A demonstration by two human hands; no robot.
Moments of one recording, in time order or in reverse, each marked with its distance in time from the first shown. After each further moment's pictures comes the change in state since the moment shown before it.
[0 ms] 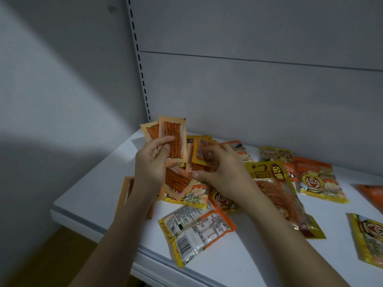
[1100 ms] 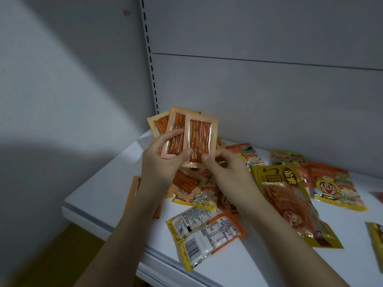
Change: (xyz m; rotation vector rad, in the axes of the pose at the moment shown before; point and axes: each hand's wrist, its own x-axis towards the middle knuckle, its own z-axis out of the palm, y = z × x) left_hand -0.005 0.004 -0.008 0.041 -0.071 0.100; right_hand -0.017 -0.028 0.005 0.700 -0.017 0.163
